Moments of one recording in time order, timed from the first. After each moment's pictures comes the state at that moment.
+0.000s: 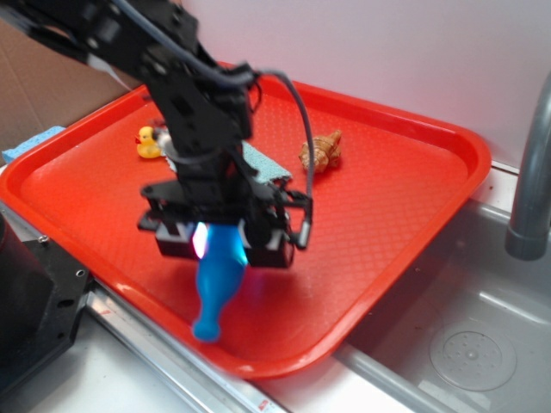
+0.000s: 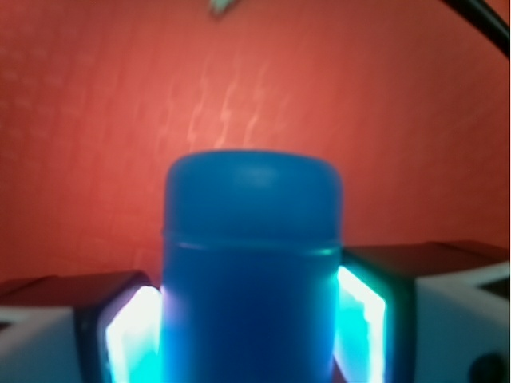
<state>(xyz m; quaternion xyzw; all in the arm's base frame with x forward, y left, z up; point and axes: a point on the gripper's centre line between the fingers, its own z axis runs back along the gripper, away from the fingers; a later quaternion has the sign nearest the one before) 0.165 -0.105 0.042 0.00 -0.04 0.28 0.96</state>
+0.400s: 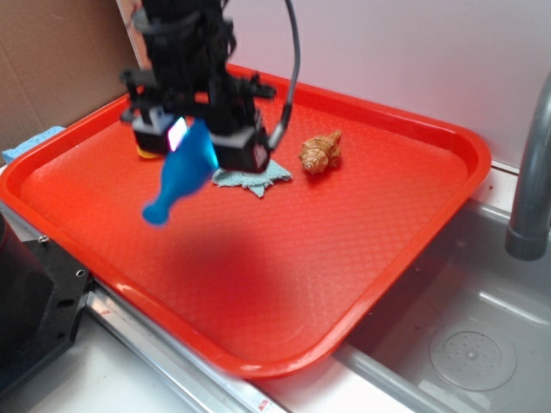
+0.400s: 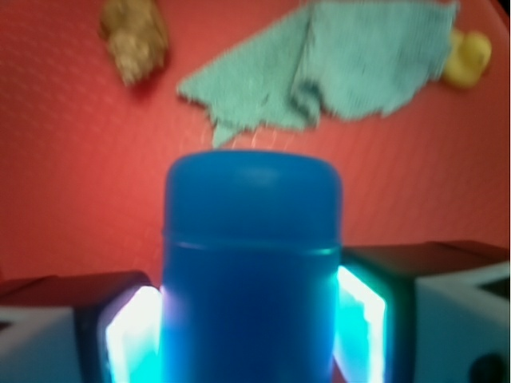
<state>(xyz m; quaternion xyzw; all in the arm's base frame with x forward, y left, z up) 0.191 -0.069 0.103 0.00 -0.02 0.18 0.98</state>
